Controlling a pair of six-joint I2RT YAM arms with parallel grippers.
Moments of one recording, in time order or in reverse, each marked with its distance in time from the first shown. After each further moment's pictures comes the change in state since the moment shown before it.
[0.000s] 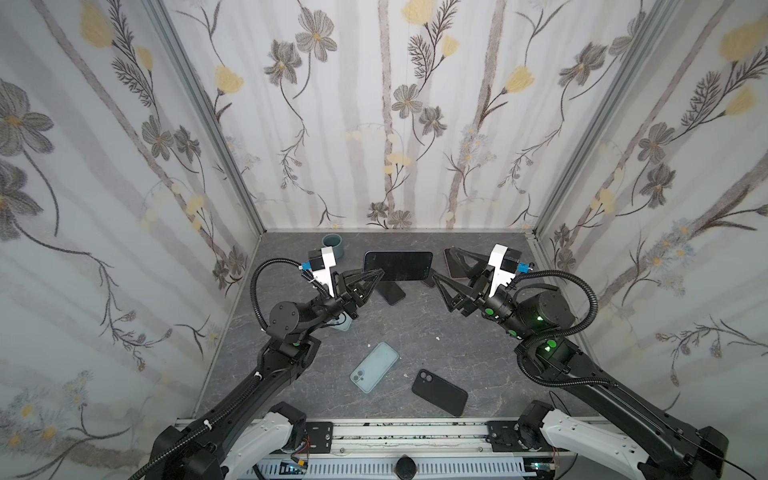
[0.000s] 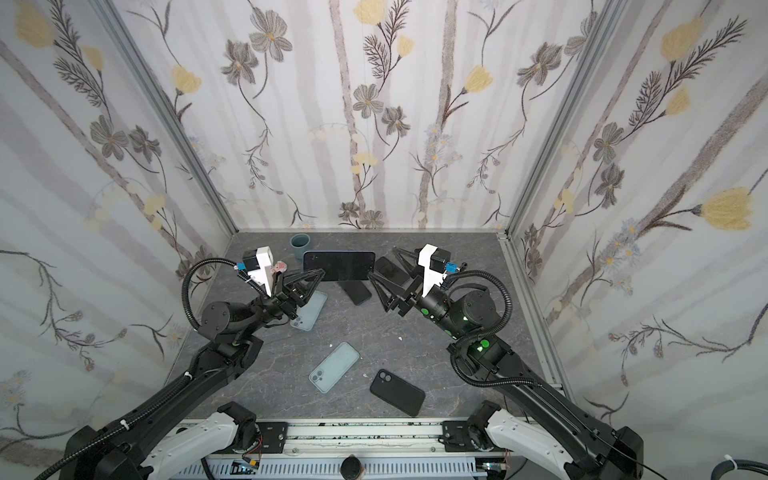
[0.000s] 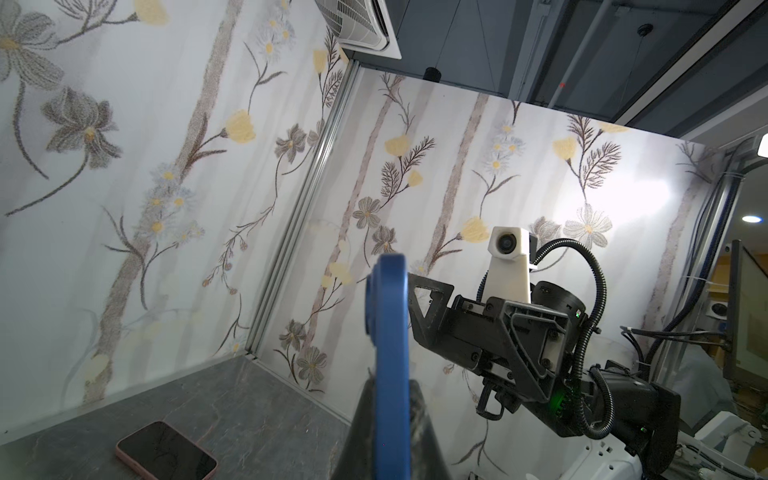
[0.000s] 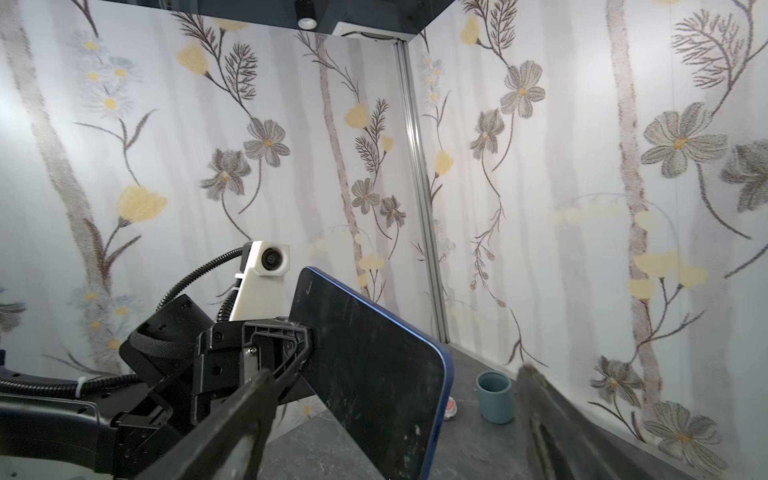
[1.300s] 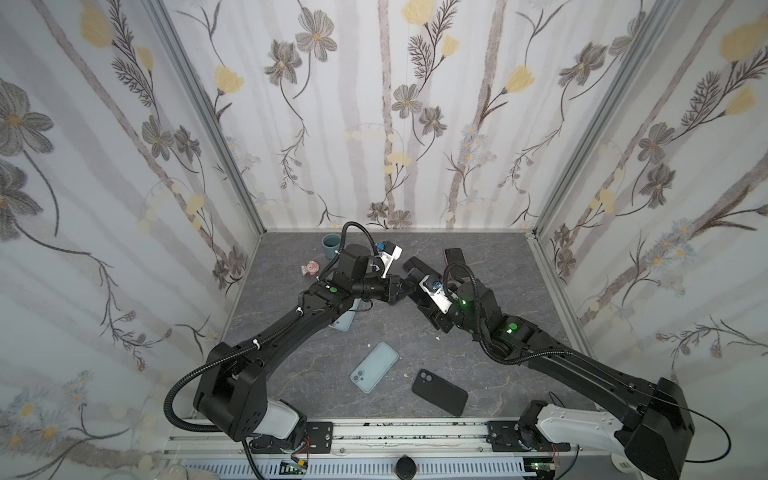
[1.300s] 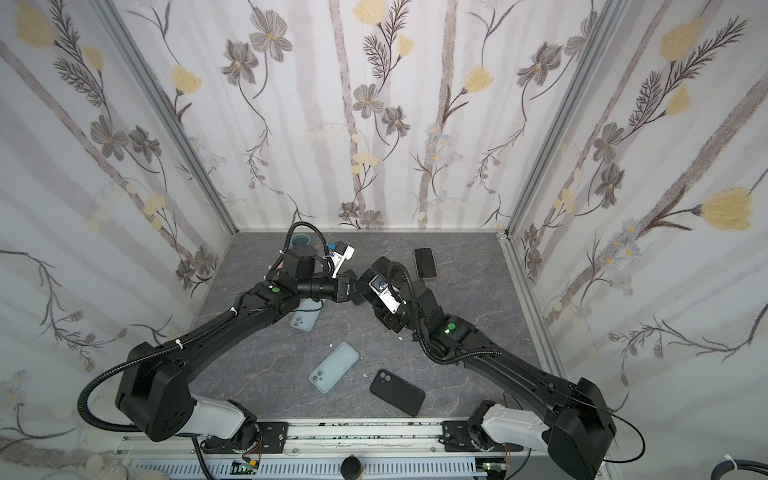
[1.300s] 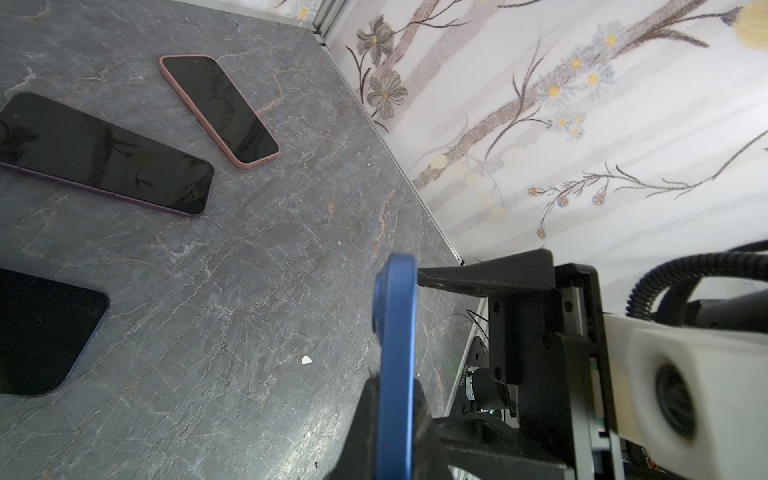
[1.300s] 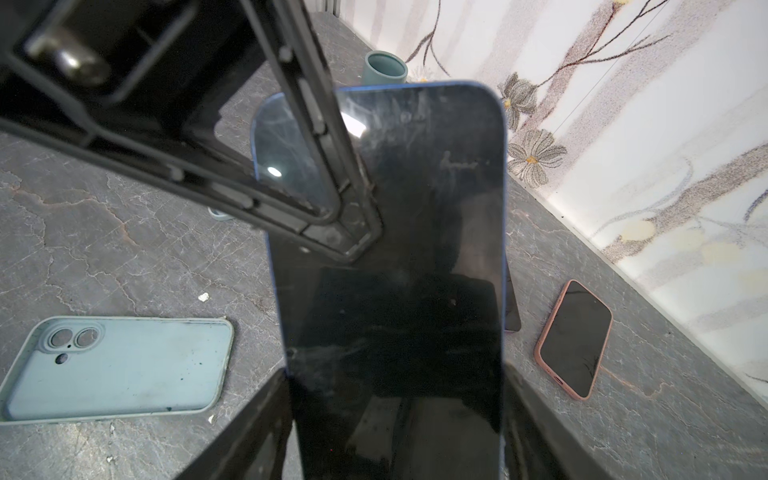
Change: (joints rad) left arm -0.077 0.476 0.481 -1.065 0.129 0.250; right arm 0.056 0.244 0.041 -0.648 0.354 -0.522
